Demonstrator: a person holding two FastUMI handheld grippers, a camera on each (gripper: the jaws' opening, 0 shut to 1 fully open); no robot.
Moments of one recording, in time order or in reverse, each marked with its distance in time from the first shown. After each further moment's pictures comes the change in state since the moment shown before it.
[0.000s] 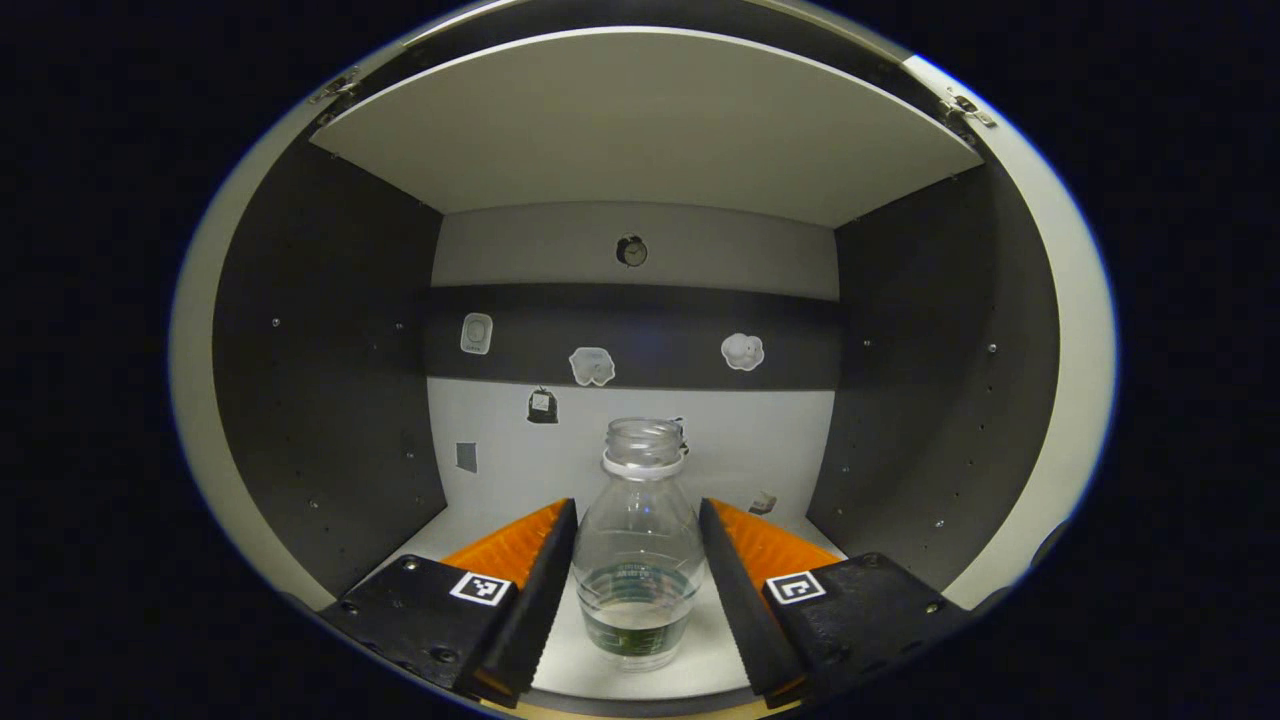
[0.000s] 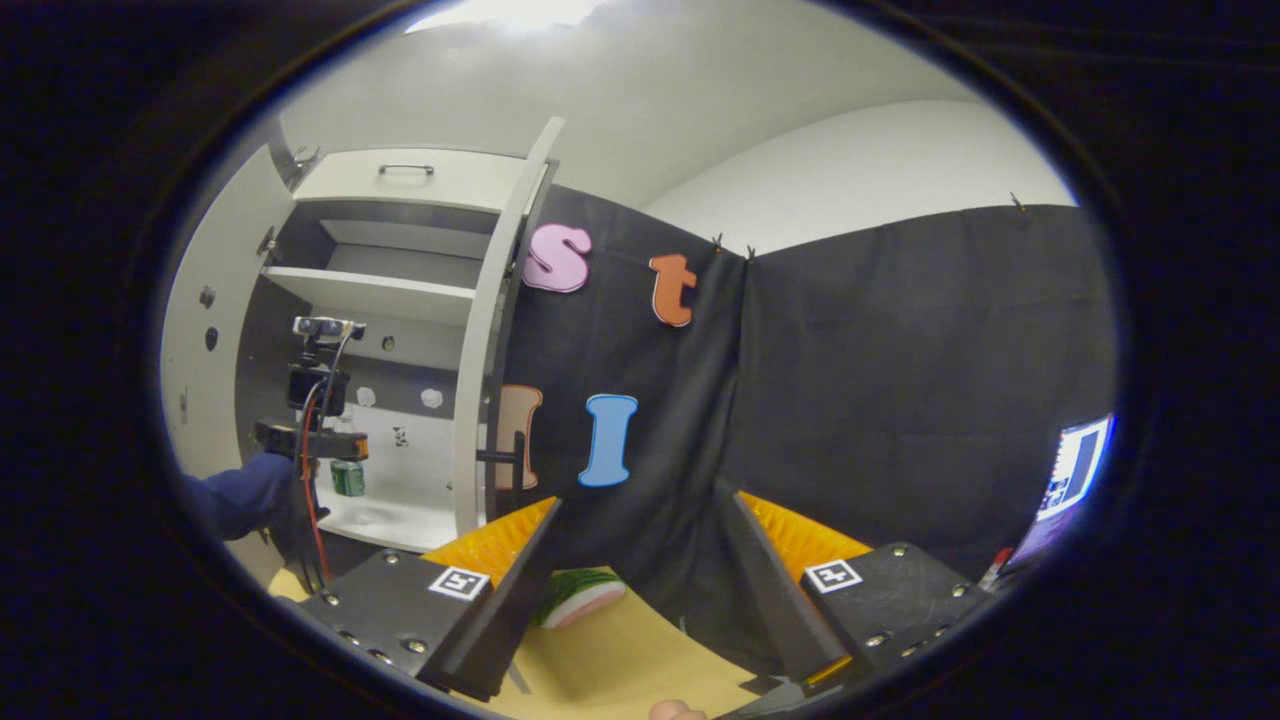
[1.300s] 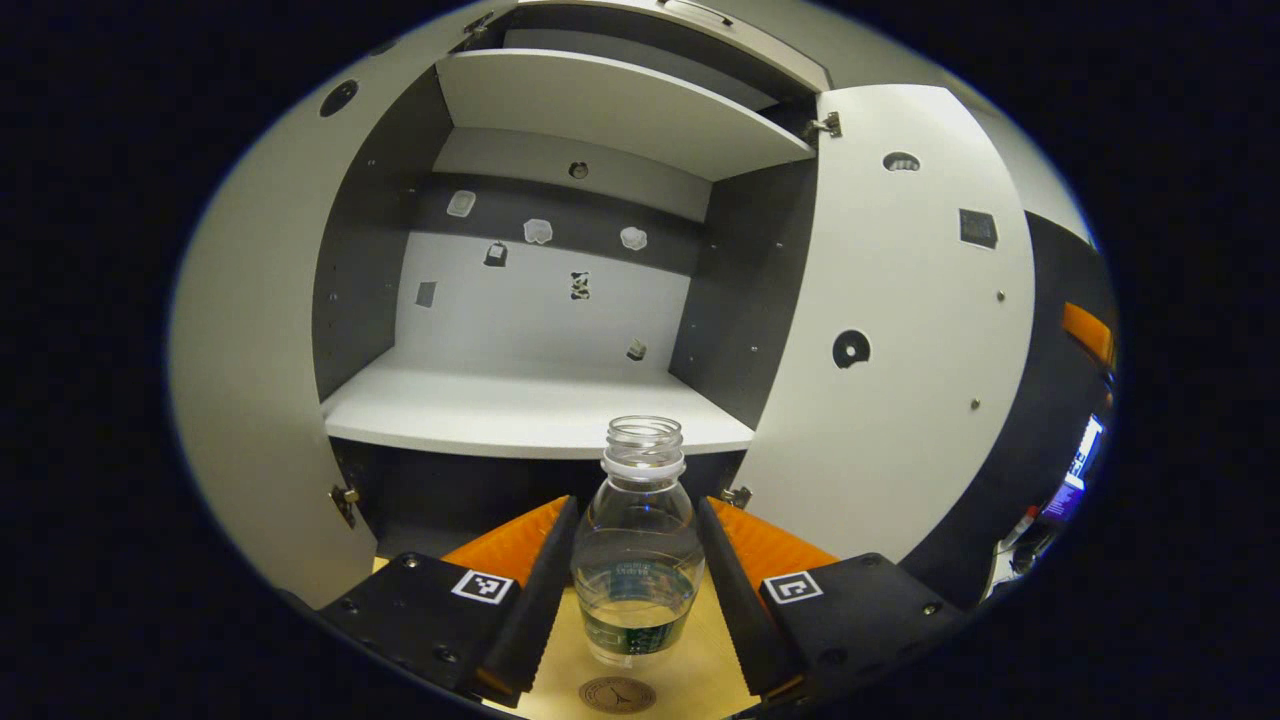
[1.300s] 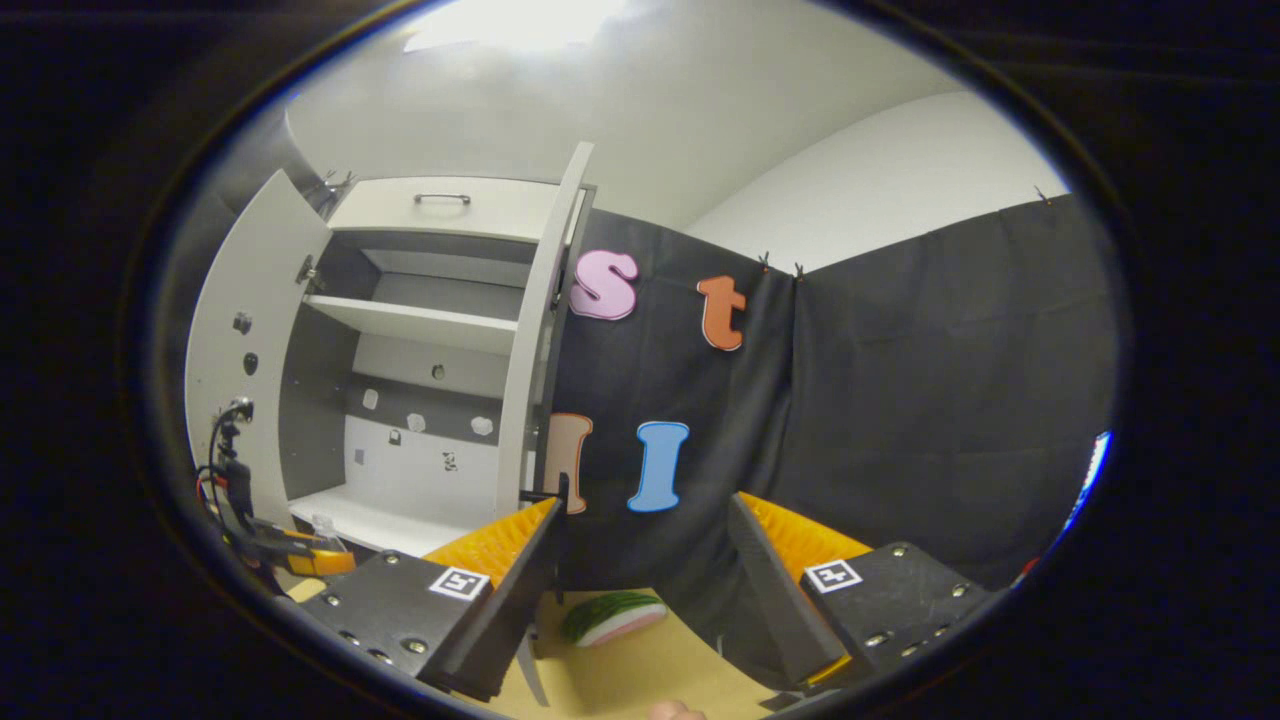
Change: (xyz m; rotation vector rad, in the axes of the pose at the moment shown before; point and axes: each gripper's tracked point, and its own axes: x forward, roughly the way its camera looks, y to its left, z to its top) left arm -0.232 -0.020 -0.147 -0.129 0.203 -0.424; right arm 0.015 0.026 0.027 0.018 -0.064 0.170
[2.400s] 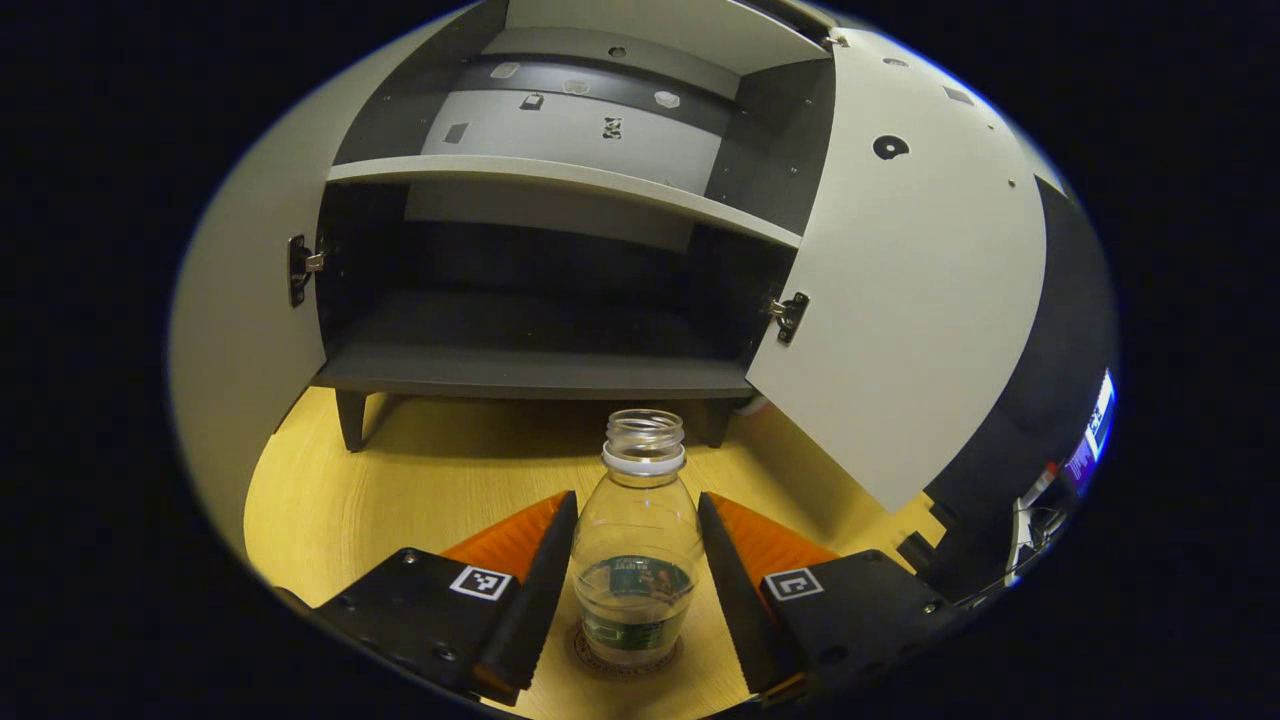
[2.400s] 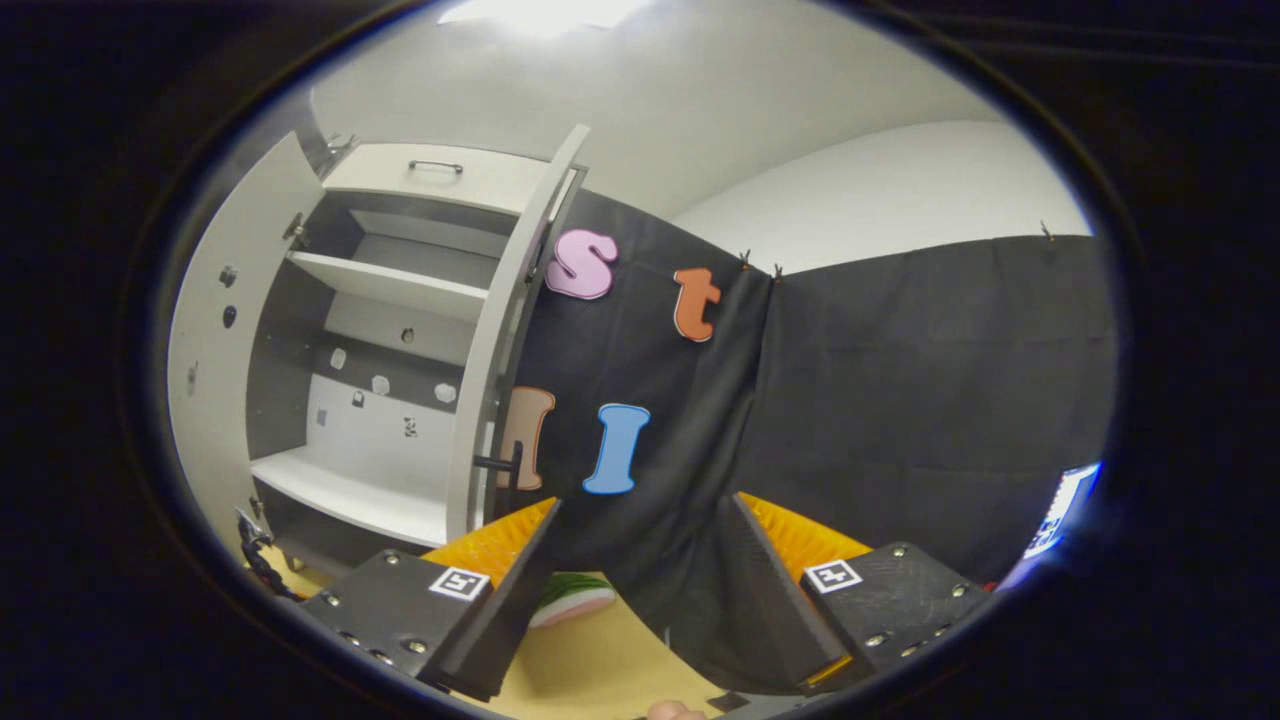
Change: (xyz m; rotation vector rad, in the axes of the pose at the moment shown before) left arm 0.012 0.035 -0.193 -0.045 0.196 0.065; right arm -0.013 -0.028 -0.010 -0.113 0.043 -0.091
